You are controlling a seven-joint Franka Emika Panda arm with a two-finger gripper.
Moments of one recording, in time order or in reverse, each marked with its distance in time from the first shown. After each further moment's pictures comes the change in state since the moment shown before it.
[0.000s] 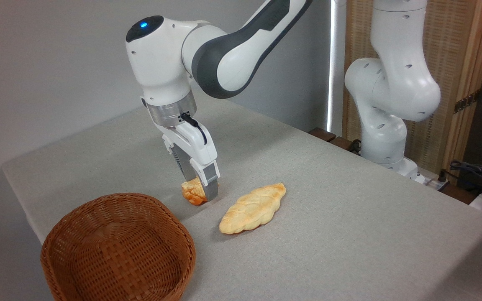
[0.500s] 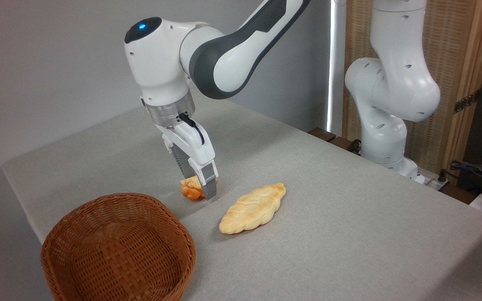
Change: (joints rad) arm -0.017 0.008 -0.001 0.000 0.000 0.003 0.000
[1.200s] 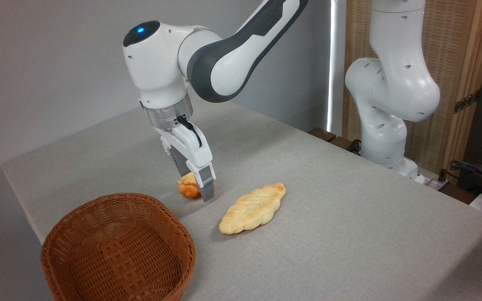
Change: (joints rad) arm -0.005 0.015 0.000 0.003 0.000 0.018 0.000
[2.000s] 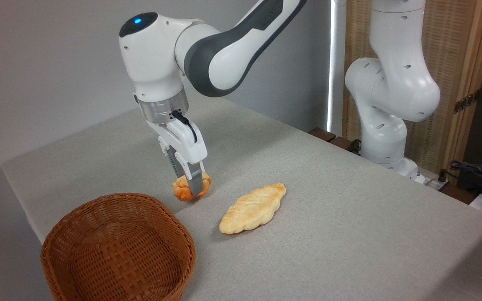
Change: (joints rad) arm 0.005 0.000 0.007 0.044 0.000 0.000 0.000
